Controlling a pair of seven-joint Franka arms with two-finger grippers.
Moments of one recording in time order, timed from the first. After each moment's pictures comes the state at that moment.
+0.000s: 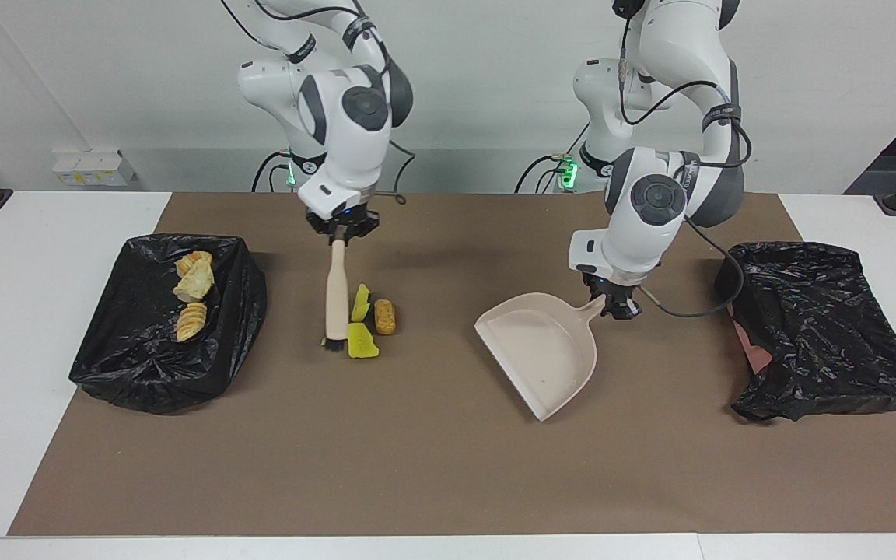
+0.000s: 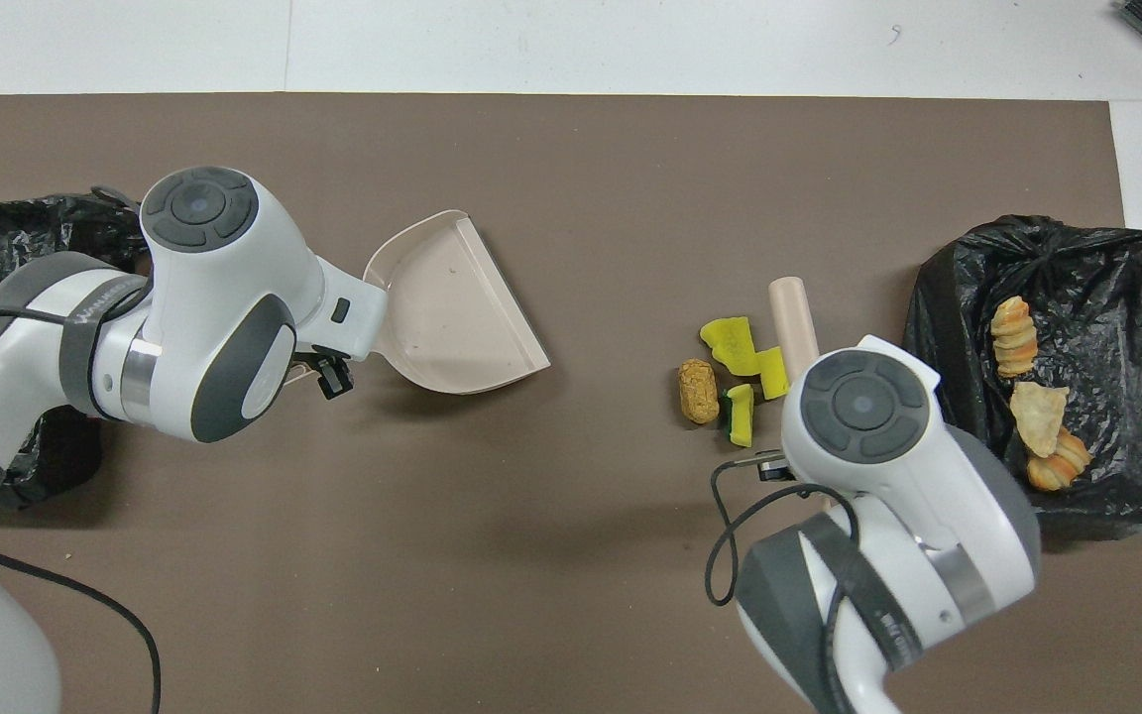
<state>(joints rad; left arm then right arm) -0.25 0.24 -0.11 -1.84 0.06 1.97 0.79 0.10 -0.07 0.26 -2.14 -0.23 1.84 0.33</state>
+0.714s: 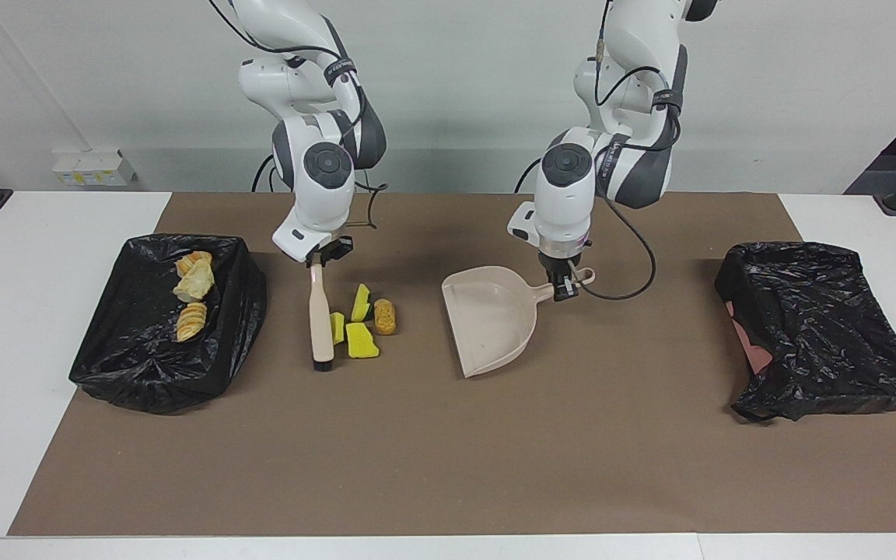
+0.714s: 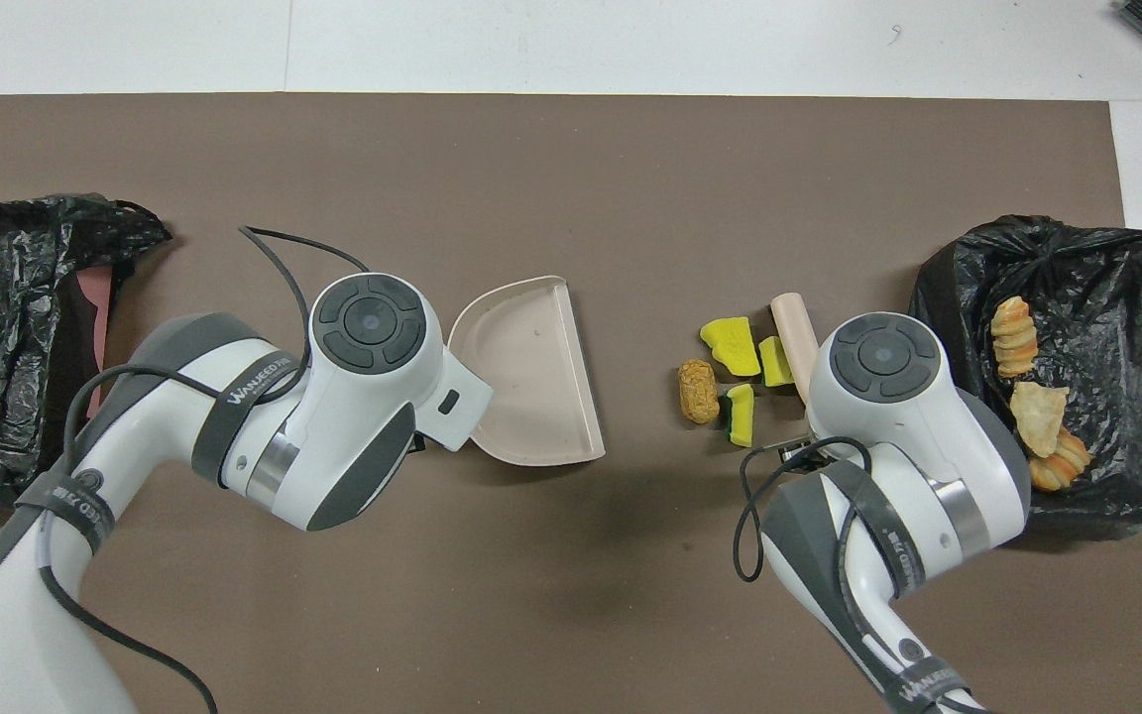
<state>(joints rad) -0.42 0.19 -0.13 -1.93 0.16 2.01 0.79 0.04 0.04 0.26 -2.16 -0.23 1.91 0.23</state>
